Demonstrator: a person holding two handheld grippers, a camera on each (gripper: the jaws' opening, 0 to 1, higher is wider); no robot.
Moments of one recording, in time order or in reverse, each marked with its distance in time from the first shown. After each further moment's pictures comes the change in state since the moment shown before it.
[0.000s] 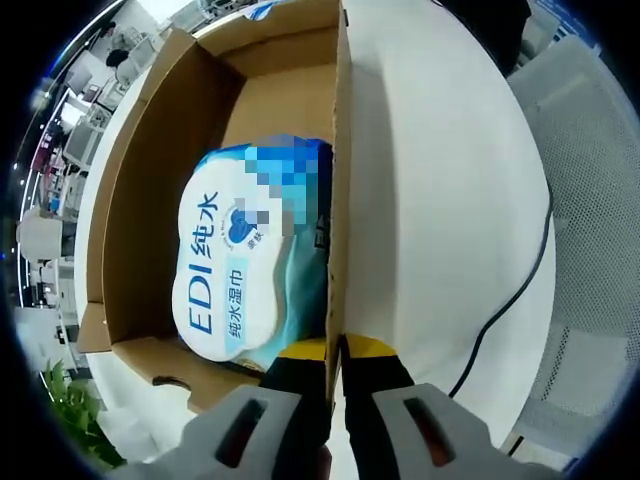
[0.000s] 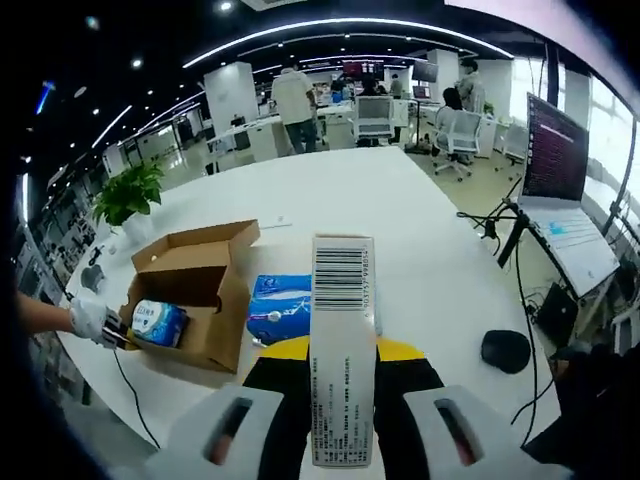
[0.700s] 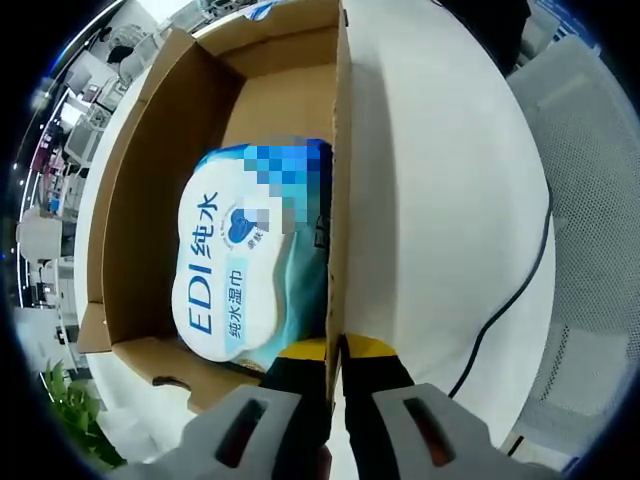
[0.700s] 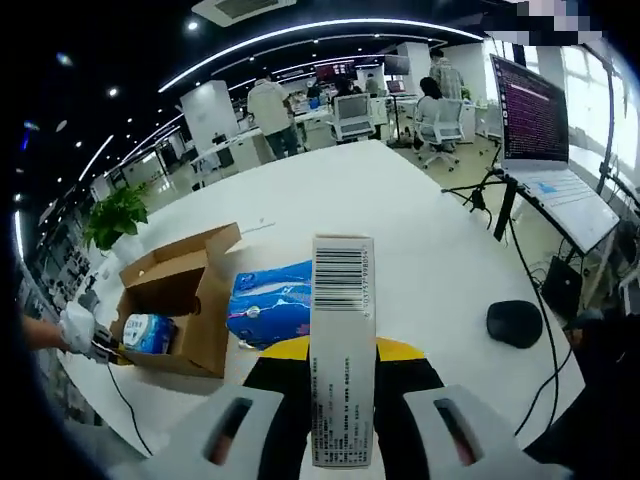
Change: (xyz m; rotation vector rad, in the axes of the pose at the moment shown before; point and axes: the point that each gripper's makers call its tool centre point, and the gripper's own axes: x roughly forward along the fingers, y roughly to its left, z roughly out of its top) left arm 0.000 0.001 -0.001 0.001 0.000 -0.002; right arm 0.016 -0.012 -0.026 0.039 -0.008 -0.033
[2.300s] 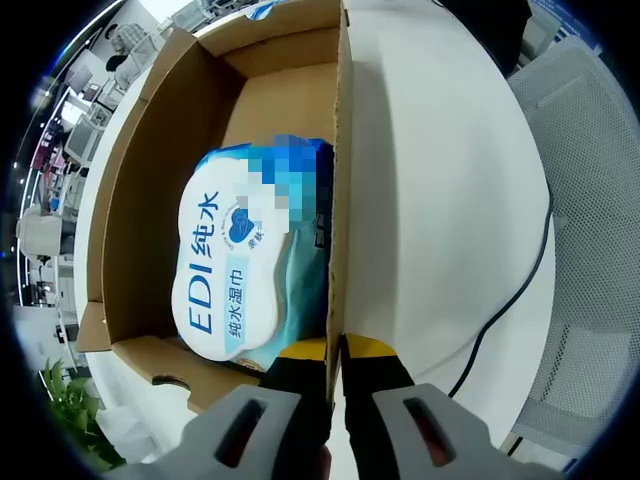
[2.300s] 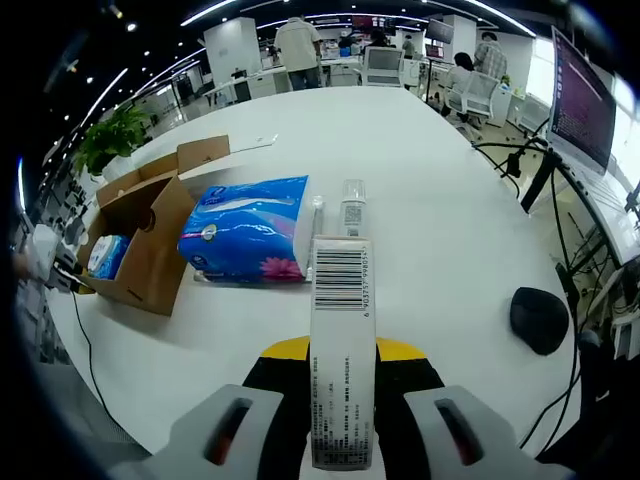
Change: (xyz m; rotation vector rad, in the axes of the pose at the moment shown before) left arm 0.001 0.001 0.000 -0.005 0.001 0.000; right arm 0.061 -0.025 -0.064 -0.194 0.245 0.009
